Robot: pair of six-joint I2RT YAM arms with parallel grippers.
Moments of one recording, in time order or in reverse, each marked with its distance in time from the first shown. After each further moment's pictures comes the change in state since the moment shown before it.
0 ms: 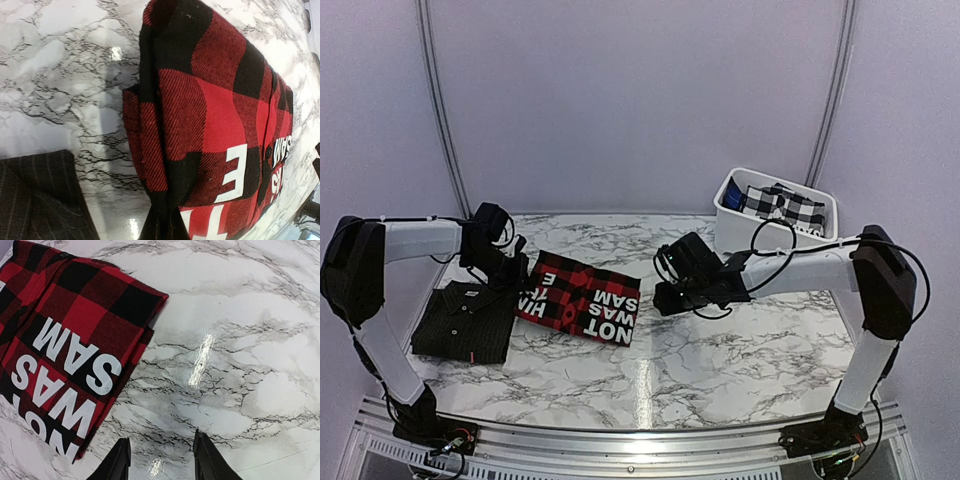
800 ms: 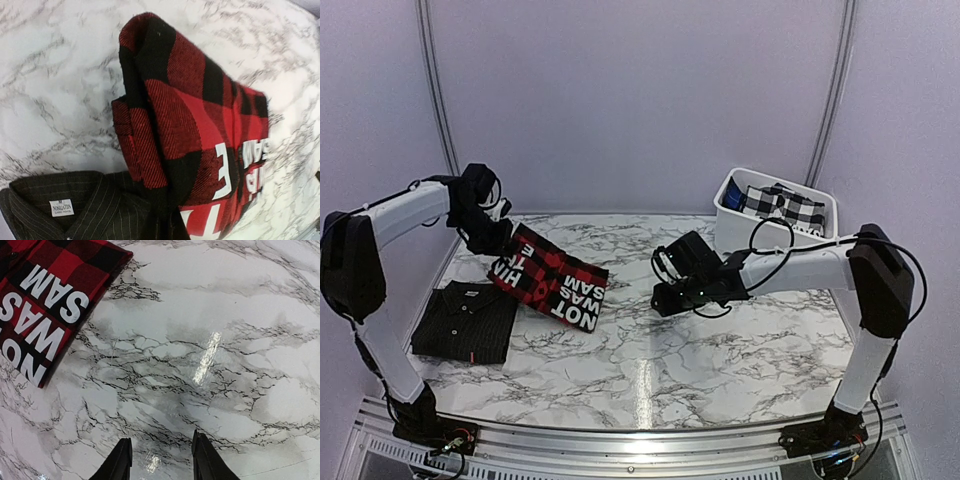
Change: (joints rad) left arm 0.084 0.024 0.328 -0.324 -0.188 0.185; right arm -0.019 0.016 0.016 0.008 -0.073 -0.055
